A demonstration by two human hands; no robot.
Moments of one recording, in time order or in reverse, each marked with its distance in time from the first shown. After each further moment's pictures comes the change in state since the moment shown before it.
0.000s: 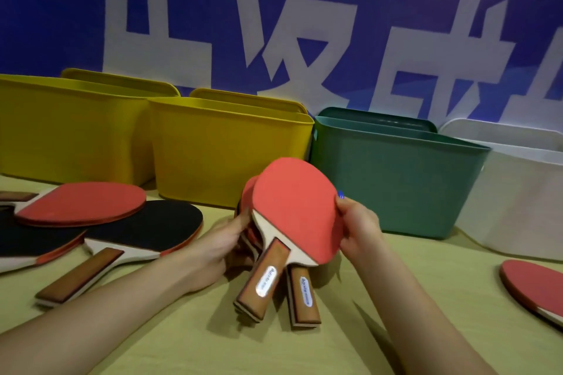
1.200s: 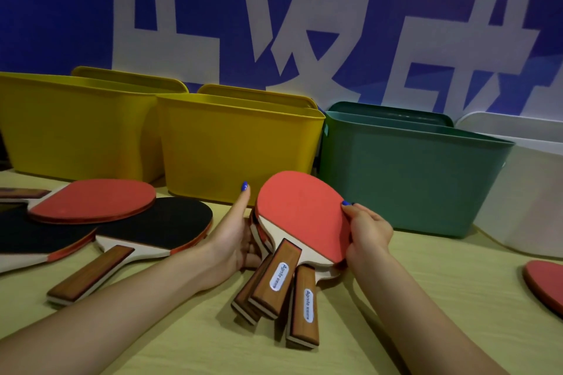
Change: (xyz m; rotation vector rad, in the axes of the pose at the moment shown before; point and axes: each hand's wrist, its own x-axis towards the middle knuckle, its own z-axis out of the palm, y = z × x) left_hand -0.012 0.012 0.009 -0.008 -0.040 -0.086; right_hand -0.010 0.015 0.004 -0.033 0.205 -0.087
